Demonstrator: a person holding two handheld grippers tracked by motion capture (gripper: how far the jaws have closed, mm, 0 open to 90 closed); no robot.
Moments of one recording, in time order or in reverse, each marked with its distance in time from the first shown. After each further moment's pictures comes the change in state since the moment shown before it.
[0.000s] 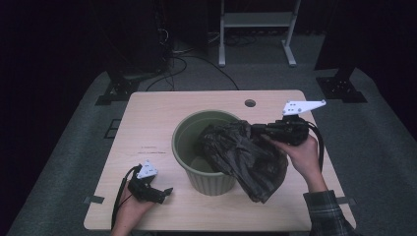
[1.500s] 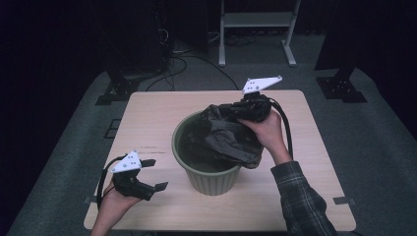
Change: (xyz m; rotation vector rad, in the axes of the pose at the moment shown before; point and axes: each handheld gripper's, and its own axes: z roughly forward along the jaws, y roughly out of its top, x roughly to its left) left arm -0.004 0.052 -0.081 -0.222 -0.222 0.098; right arm -0.003 0.063 0.081 0.007 0.049 -0.113
